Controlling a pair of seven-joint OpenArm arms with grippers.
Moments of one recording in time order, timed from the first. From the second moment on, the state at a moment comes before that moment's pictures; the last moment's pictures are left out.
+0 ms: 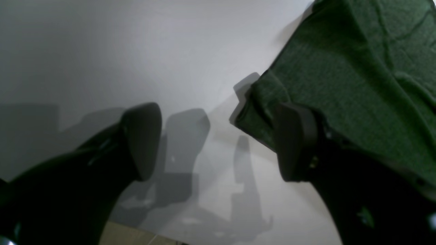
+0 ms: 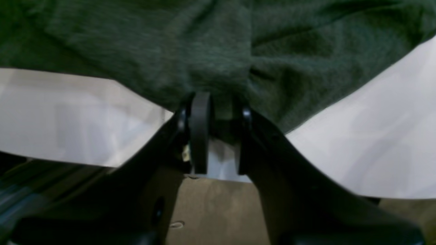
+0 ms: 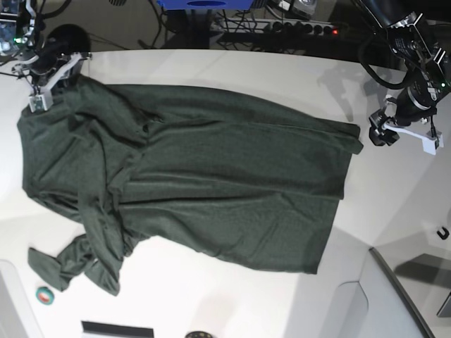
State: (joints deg) left arm 8.1 -9.5 -43.8 85.1 -26.7 -17.9 54.5; right arm -27.9 13.0 17.5 85.2 13.9 22.2 -32.7
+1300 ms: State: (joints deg) left arm 8.1 -9.5 -43.8 85.1 -26.7 -17.9 54.5; right arm -27.1 12.2 19.5 85.3 13.9 22.2 -32.9
